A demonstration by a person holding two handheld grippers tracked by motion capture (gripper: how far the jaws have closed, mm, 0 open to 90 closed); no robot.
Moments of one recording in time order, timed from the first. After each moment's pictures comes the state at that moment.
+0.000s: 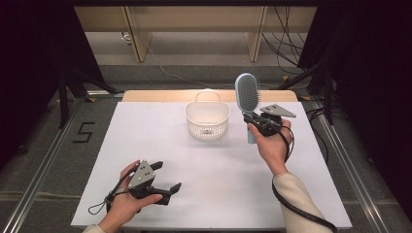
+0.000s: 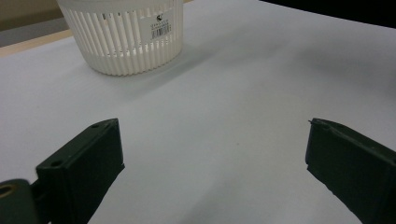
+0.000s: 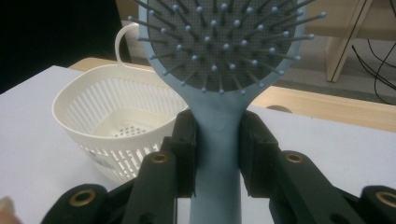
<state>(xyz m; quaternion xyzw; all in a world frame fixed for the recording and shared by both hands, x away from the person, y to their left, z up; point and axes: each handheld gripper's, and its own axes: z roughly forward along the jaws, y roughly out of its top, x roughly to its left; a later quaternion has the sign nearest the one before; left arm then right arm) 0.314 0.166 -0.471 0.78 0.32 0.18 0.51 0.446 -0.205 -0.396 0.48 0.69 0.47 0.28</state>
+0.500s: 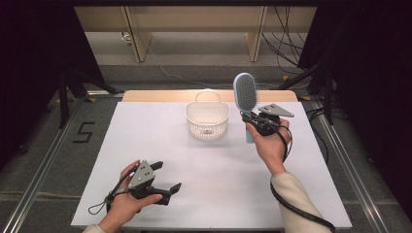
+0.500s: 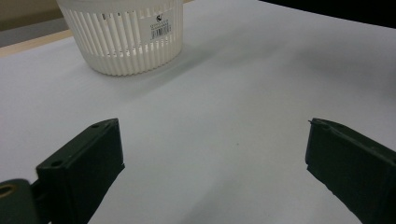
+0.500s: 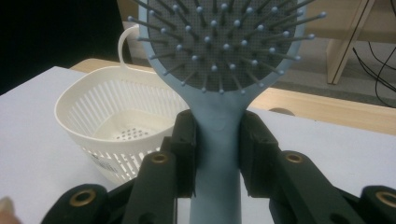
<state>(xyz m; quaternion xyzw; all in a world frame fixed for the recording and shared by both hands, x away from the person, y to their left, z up) 0.314 0.166 -0.471 0.78 0.32 0.18 0.51 0.448 -0.201 -0.396 0.47 0.69 0.47 0.28</state>
